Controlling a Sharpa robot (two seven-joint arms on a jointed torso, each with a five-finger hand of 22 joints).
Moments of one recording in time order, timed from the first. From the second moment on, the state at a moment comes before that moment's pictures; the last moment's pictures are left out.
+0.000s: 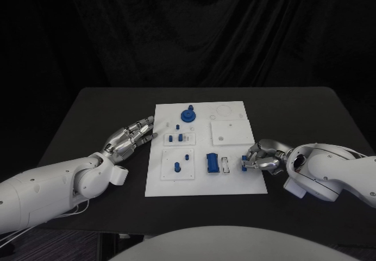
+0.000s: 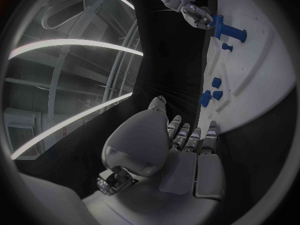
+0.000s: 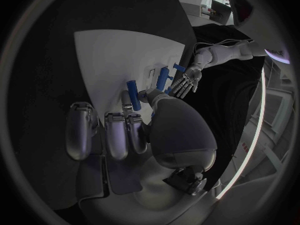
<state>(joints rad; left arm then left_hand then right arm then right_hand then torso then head) 1.00 -0.87 -0.21 1.31 -0.05 0.15 0.68 1.49 0.25 -0.23 0.25 0.48 0.30 0.08 0.04 0.04 0.04 0.09 0.18 0.03 0.02 0.16 0.02 0.01 0.16 0.08 0.26 0.04 0.21 1.17 -1.13 -0.25 1.85 -0.92 -0.28 -0.36 1.22 -0.02 0.30 0.14 0.87 0.70 0.10 0.70 0.34 1.46 0.02 1.57 1.31 1.47 -0.05 1.53 1.31 0.05 1.47 0.06 1.38 1.31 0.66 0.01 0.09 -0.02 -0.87</state>
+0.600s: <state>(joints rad) 1.00 -0.87 -0.21 1.31 -0.05 0.15 0.68 1.49 0.25 -0.23 0.25 0.48 0.30 0.08 0.04 0.04 0.04 0.09 0.18 0.03 0.02 0.16 0.02 0.01 0.16 0.08 0.26 0.04 0.21 1.19 -1.06 -0.25 1.81 -0.71 -0.26 -0.31 1.22 -0.01 0.31 0.14 0.87 0.70 0.10 0.72 0.35 1.46 0.02 1.57 1.31 1.47 -0.05 1.53 1.31 0.05 1.47 0.06 1.38 1.31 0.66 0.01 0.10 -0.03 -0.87</state>
